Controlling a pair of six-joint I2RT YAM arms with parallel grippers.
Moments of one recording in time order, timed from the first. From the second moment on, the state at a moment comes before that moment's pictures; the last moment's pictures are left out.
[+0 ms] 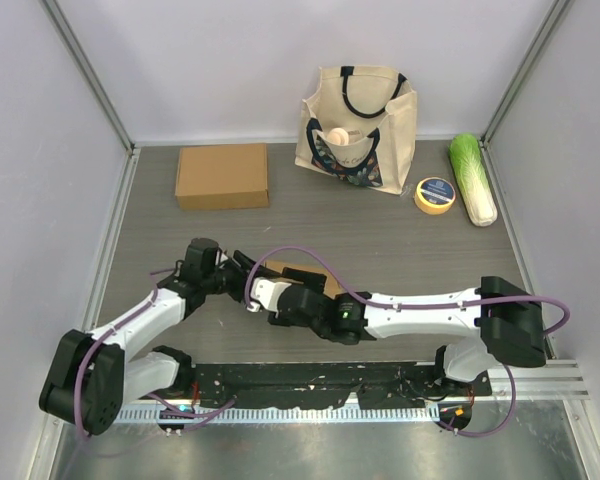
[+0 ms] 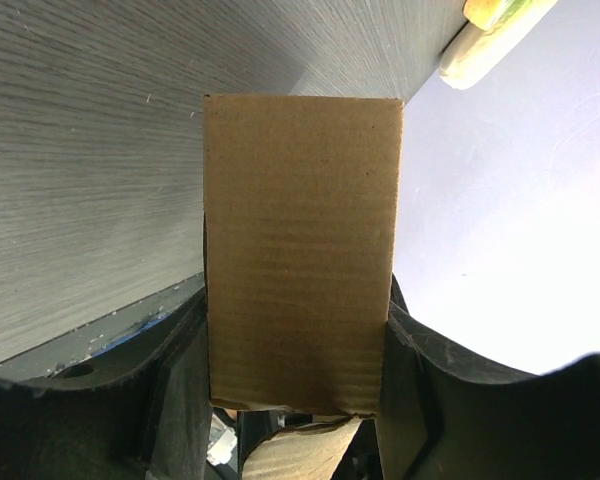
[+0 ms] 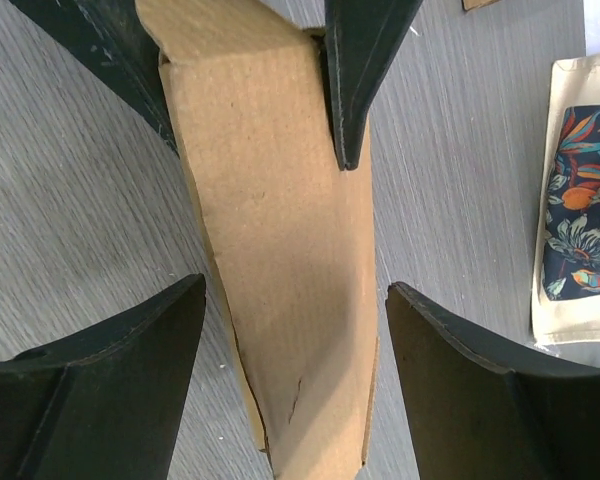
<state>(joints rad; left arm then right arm) -0.36 1.12 0.43 -0.06 0.60 -1.52 1.33 1.49 0.94 -0.18 0.55 -0.34</state>
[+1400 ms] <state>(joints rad) -0.55 0.75 0.50 -0.40 0.12 -0.76 0.98 1.61 1.06 -0.53 0.11 -0.19</state>
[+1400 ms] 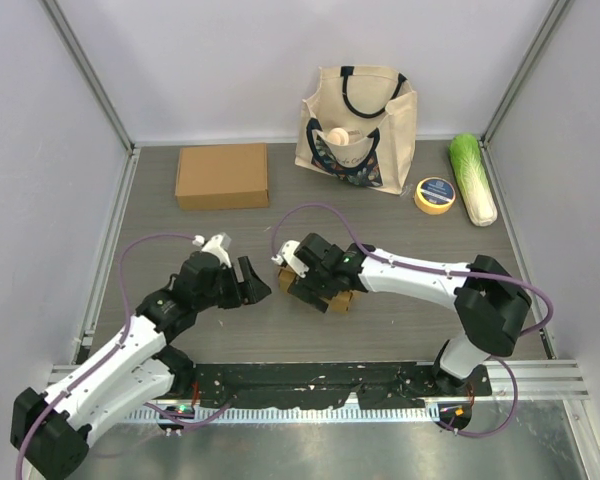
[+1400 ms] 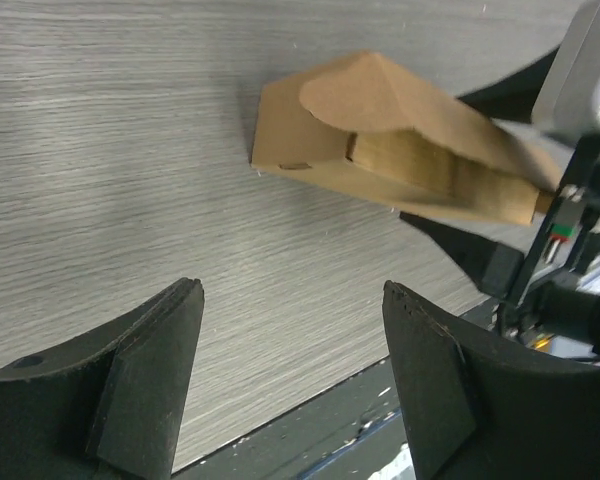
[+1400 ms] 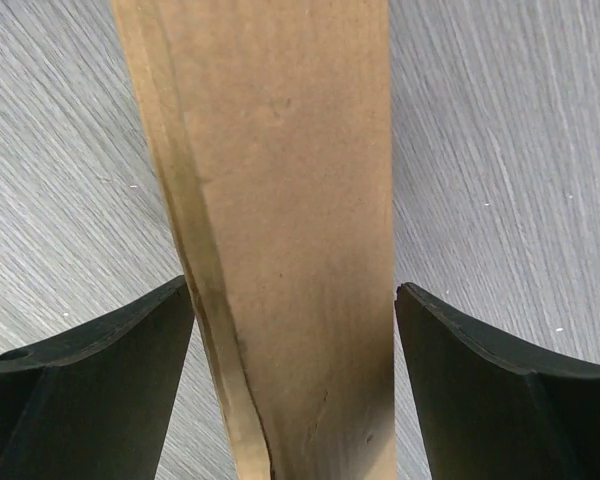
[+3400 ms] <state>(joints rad) -0.61 1.42 1.02 -0.39 0.21 -0.21 0.97 1.33 0.84 -0.37 0.22 0.09</state>
